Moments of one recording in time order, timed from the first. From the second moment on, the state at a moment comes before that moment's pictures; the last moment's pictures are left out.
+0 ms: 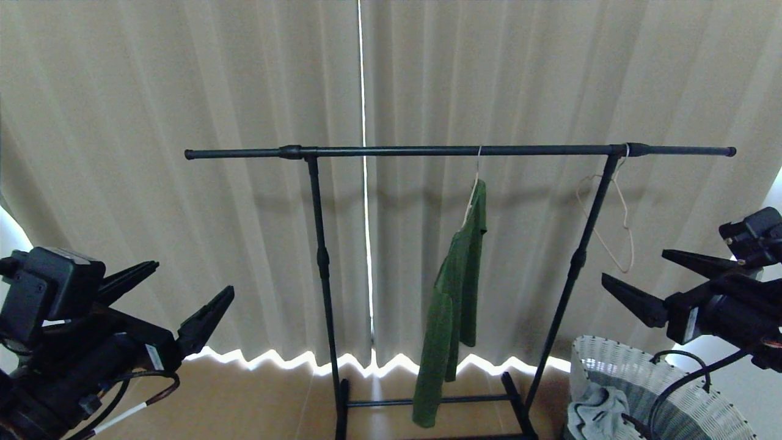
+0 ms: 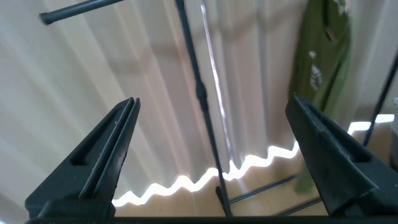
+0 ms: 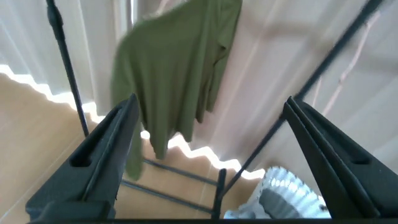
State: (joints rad) left arm -0.26 1.33 -0.12 -1.19 0.05 0.22; right arm 0.11 1.33 -0.35 -0.77 0.12 -0.15
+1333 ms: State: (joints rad) left arm -0.16 1.24 -0.02 -1.18 0.05 0.22; right arm 0.08 1.13 -0.16 -0.76 0.09 -0.11
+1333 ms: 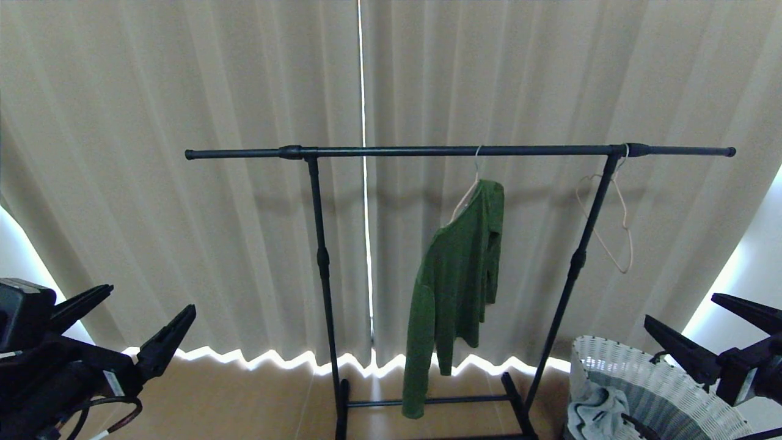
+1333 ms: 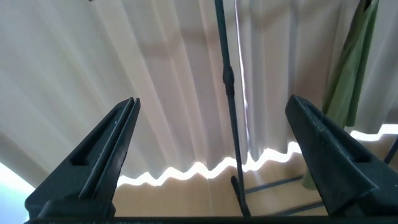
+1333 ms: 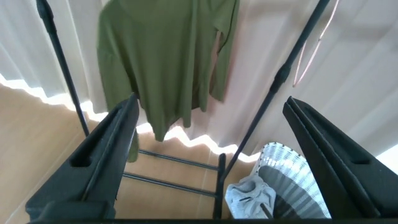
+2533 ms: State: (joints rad) left arm -0.16 1.25 -0.01 -1.18 0.05 0.23; right arm 0.08 1.13 -0.15 -0.76 0.09 -0.10
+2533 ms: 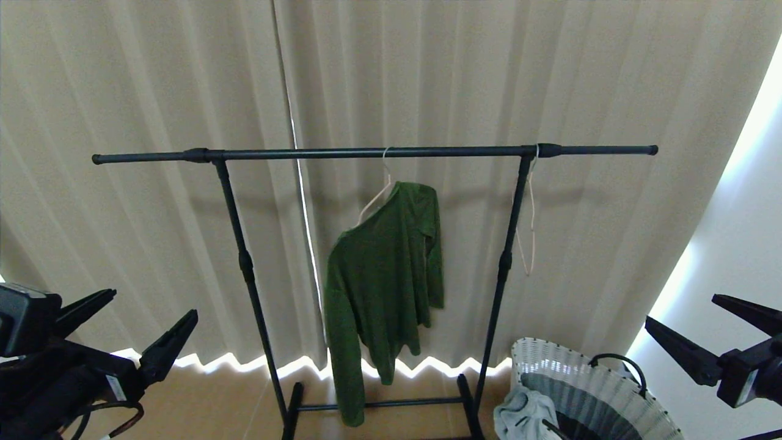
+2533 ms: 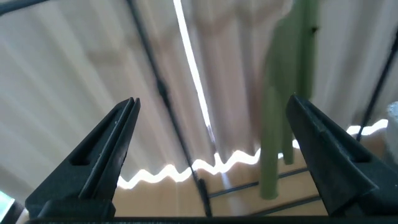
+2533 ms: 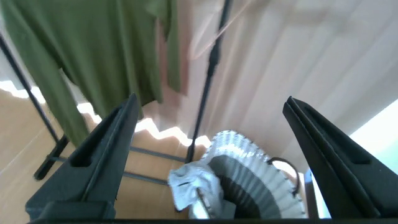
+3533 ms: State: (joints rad) left arm -0.16 1.28 -0.06 -1.18 0.05 0.22; right arm 0.07 1.10 -0.13 -0.76 0.08 -0.12
